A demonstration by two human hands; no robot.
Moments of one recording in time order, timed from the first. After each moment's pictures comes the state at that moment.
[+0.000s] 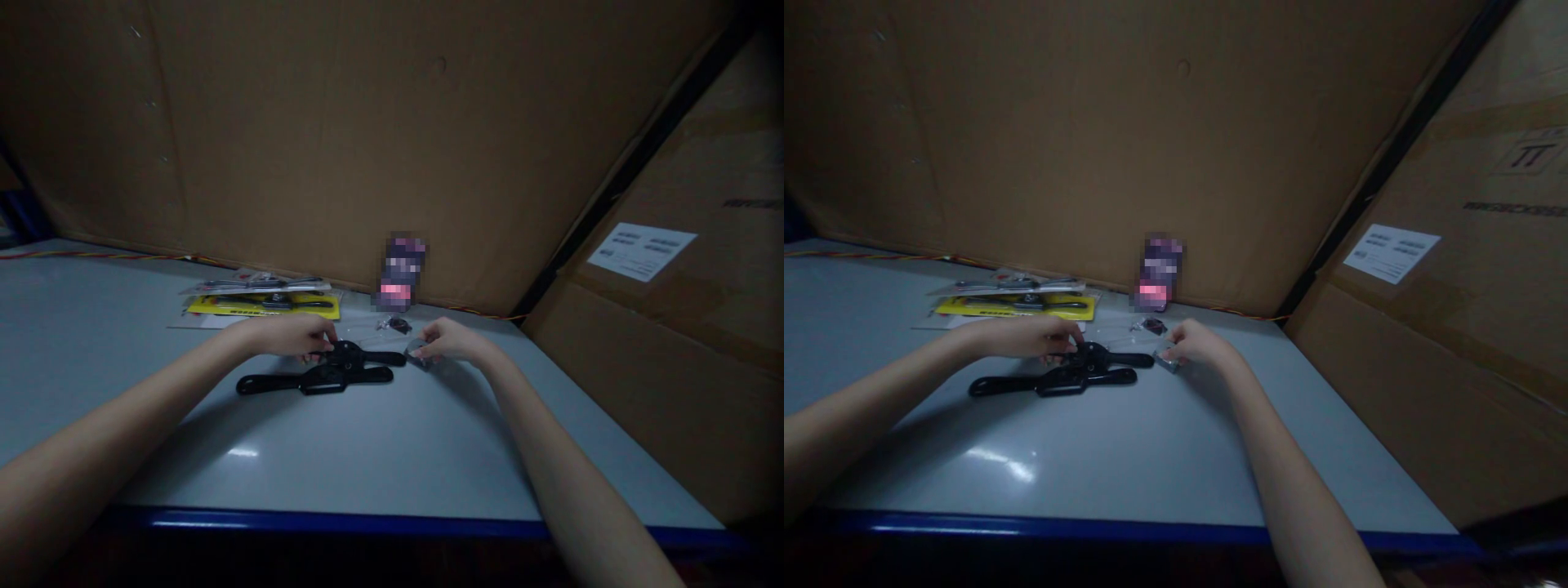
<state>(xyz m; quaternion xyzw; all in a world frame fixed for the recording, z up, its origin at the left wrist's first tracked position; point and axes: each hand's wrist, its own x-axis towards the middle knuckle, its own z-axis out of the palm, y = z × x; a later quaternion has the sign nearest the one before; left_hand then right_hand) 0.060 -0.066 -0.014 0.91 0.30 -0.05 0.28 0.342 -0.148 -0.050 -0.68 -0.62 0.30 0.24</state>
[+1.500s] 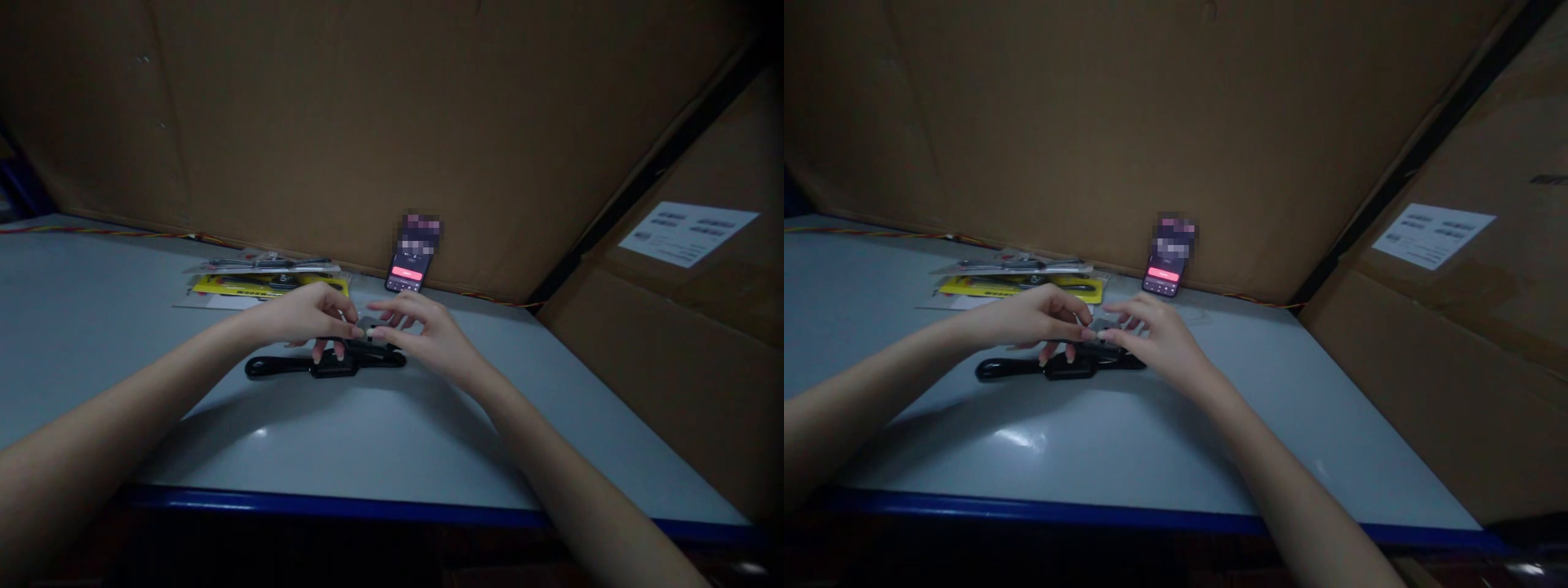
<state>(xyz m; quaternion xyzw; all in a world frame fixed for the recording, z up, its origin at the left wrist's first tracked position) 0.053 -0.088 -0.009 0.85 0.29 0.06 0.44 0.245 -0.173 -0.035 -0.49 -0.77 0.07 0.40</state>
